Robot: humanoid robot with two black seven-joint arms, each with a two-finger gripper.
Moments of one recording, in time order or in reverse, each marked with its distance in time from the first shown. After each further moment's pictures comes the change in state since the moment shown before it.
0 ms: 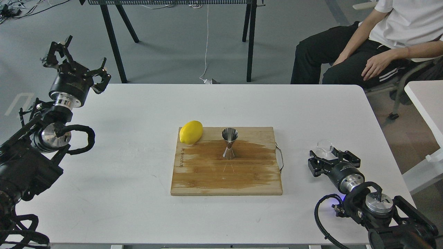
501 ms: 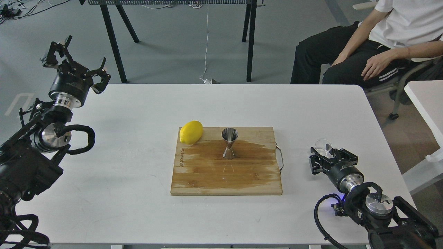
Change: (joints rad) left arm 0.000 0.000 -0.001 0.000 0.001 0.003 -0.003; right arm -0.011 0.000 -0.003 0.055 -0.002 0.013 -0.014
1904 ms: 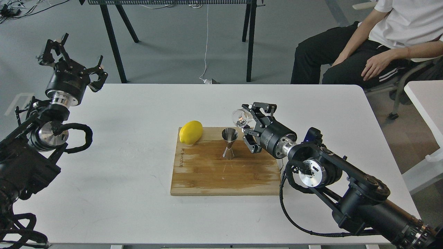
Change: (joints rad) left arm -0.006 0.011 -0.001 0.001 0.000 0.000 0.000; right arm 0.281 0.041 -0.437 0.421 -0.912 -0.324 0.049
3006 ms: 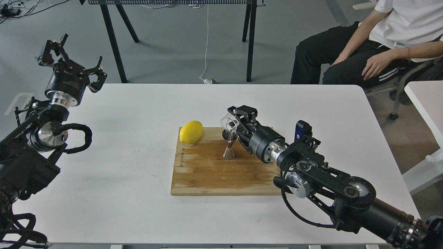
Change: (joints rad) left arm 0.000 0.002 0.002 0.006 0.000 0.000 0.000; right arm 0.049 -0.005 -0.129 -0.006 -0.314 -0.064 0.048
